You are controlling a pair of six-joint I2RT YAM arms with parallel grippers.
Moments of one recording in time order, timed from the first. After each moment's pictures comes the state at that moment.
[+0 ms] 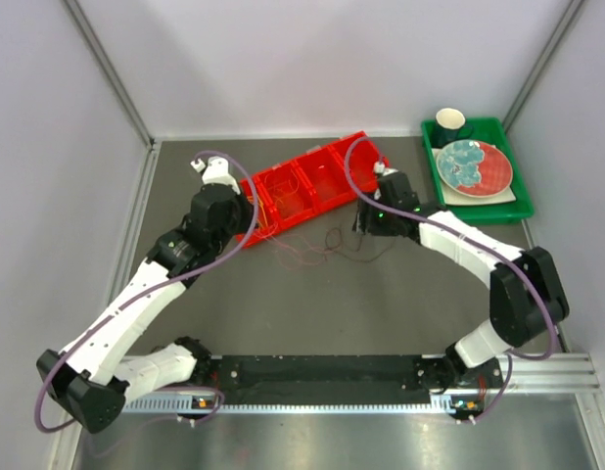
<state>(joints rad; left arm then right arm) -0.57 1.03 1.07 -0.48 -0.32 -0.53 0.47 1.51 1.05 -0.35 0.00 0.47</state>
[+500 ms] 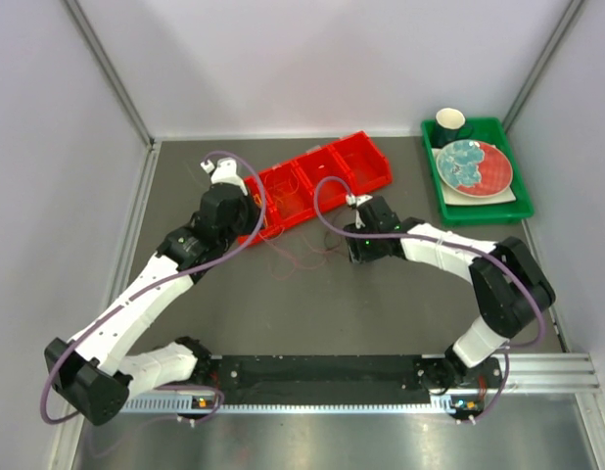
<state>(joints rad) -0.57 1.08 1.04 -0.45 -0.27 -0.56 0.60 1.61 0.95 -0.31 0.00 0.25</state>
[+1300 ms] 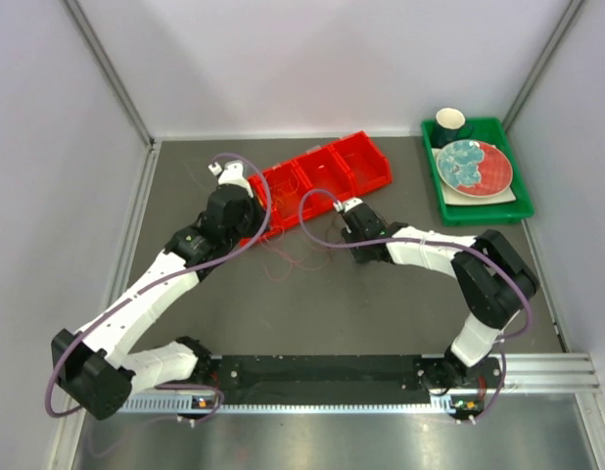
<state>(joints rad) -0.57 1.12 1.01 -0.40 -0.21 -0.58 0.69 1.69 0.96 -0.25 0.22 0.15</state>
